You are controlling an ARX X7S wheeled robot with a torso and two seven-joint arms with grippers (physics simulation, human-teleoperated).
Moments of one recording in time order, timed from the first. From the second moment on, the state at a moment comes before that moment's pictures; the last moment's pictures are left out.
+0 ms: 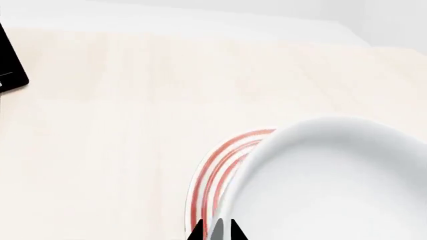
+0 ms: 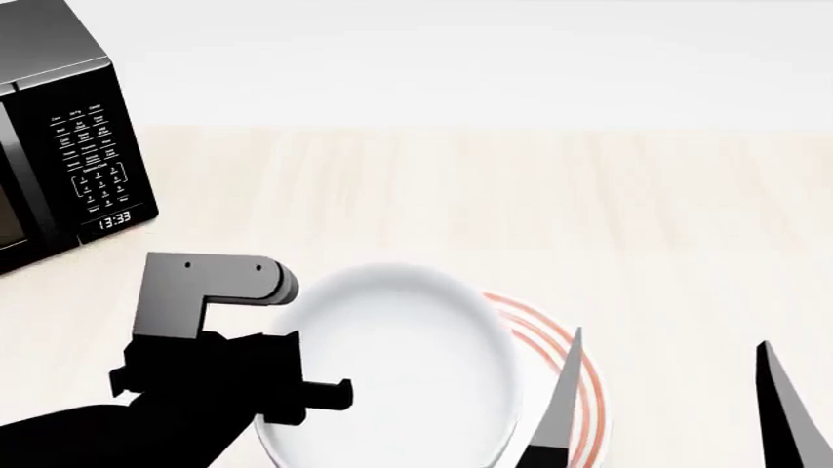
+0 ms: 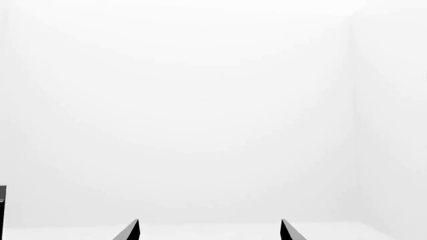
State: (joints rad) left arm -0.68 -0.11 0.25 0.16 -0.84 -1.13 -0.57; right arm -0.08 0.46 -0.16 -0.91 0.28 0.30 0.53
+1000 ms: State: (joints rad) left arm -0.83 -0.05 0.40 -0.13 -0.88 -0.93 -0.59; right arm -0.09 0.48 -0.16 -0.92 0.30 0.29 0.55
